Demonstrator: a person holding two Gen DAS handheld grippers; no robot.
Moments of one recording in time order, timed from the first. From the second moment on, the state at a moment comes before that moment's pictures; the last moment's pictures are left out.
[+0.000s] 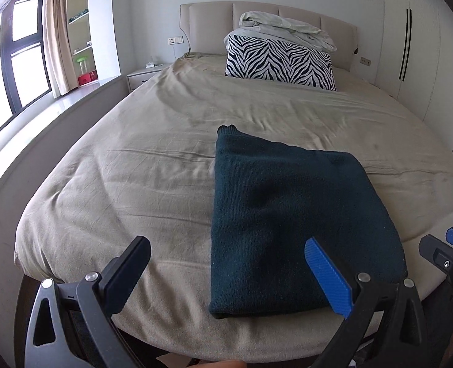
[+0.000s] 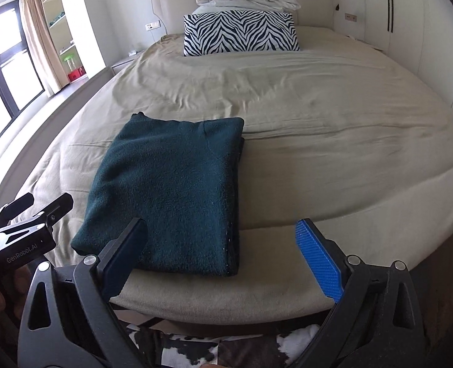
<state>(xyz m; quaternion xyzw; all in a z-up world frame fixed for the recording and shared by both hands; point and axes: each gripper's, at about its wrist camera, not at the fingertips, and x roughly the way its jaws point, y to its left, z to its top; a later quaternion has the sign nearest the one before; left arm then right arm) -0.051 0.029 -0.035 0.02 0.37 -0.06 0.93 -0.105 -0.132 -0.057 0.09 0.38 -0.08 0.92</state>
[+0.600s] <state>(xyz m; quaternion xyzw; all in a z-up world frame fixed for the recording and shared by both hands) -0.048 0.033 -0.053 0.01 0.39 -0.06 0.92 -0.103 -0.137 -0.064 0.08 0.39 -0.09 0.91</state>
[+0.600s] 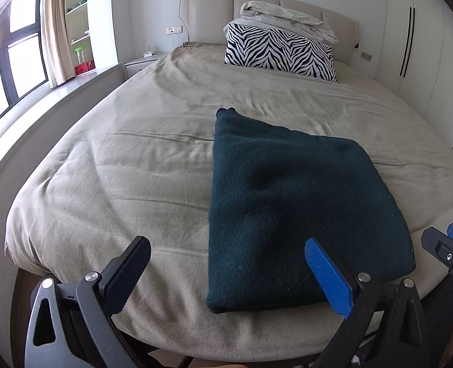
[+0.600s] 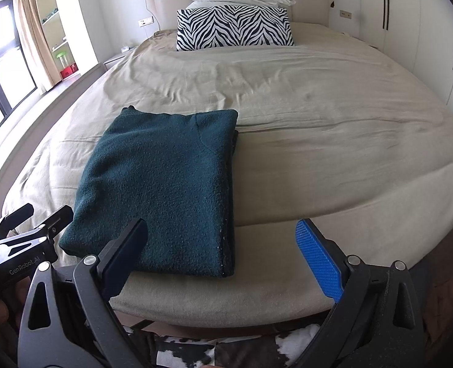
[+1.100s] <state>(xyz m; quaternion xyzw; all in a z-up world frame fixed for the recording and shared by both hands) -0.047 0.034 -0.057 0.01 0.40 -0.07 0.91 -0.103 -0.135 -0.068 0.08 0.39 -0.09 0.91</state>
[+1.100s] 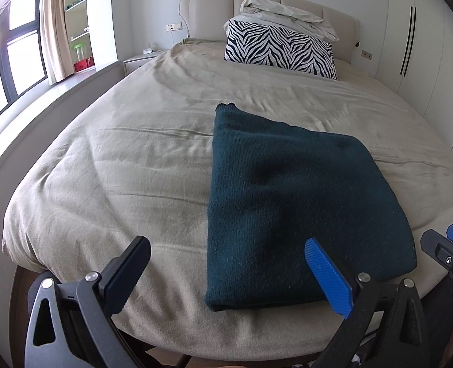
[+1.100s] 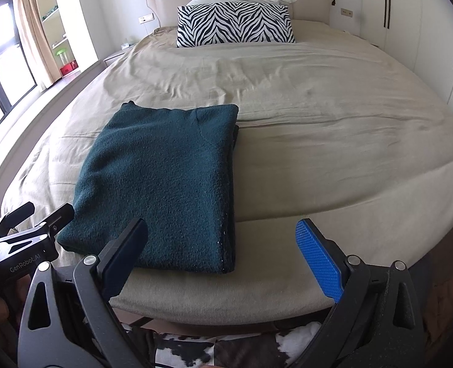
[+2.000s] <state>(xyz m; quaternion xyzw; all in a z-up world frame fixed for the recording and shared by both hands) -0.047 0.032 -0.062 0.01 0.40 -0.07 0.91 -0.104 -0.135 -0.071 0.08 0.40 -0.09 0.91</state>
